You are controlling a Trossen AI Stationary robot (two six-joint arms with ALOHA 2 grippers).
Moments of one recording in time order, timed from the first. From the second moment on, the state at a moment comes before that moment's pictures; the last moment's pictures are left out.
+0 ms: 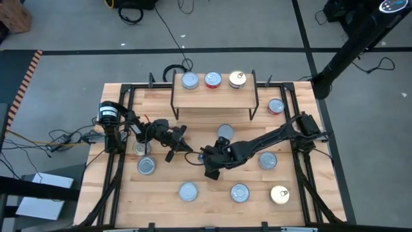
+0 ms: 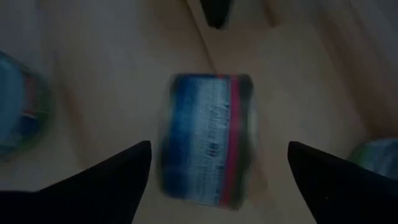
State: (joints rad) left arm 0.19 1.85 0.30 1.28 0.56 -0.01; right arm 0.27 1.96 1.42 -0.61 0.36 0.57
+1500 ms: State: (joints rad) left arm 0.19 1.85 0.30 1.25 0.56 0.00; right arm -0.03 1.93 1.72 -1.53 1.41 0.15
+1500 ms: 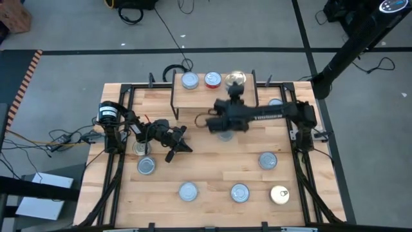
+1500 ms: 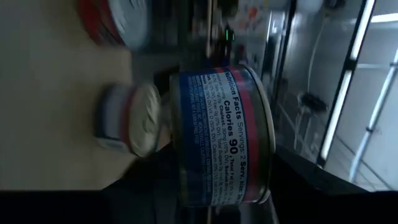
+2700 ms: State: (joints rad) left arm 0.19 1.85 0.30 1.24 0.56 0.00; right arm -0.28 1.84 1.64 -0.97 1.11 -0.46
